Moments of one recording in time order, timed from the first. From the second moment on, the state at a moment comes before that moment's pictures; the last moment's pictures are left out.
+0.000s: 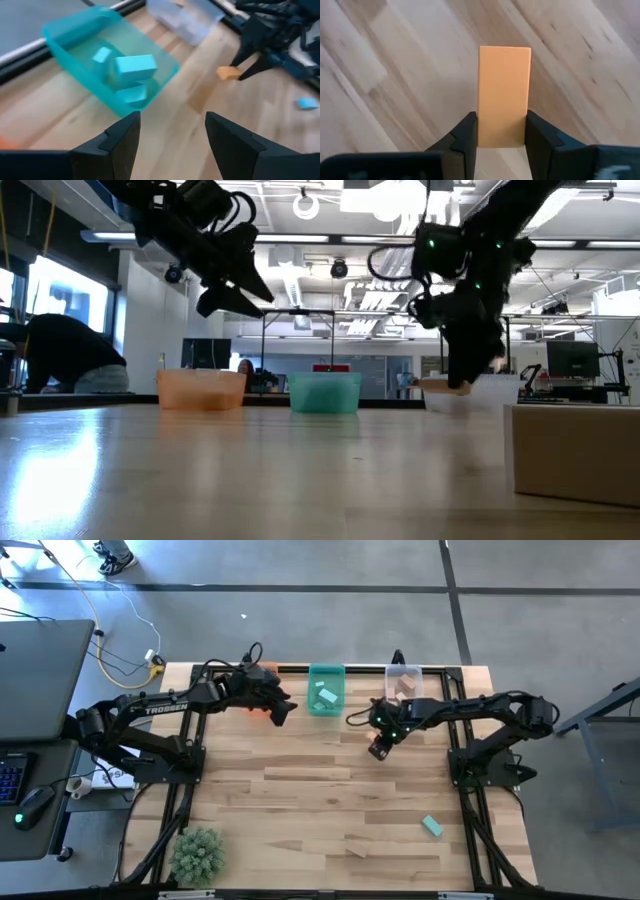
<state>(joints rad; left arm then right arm) 0.61 1.26 0.77 -0.12 0.15 -0.31 -0.27 1.47 0.80 -0.57 -0.10 0.40</state>
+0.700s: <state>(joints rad) 0.63 1.26 0.77 0.06 0.45 -0.53 -0.19 1.47 1.16 -0.44 -0.12 0.39</state>
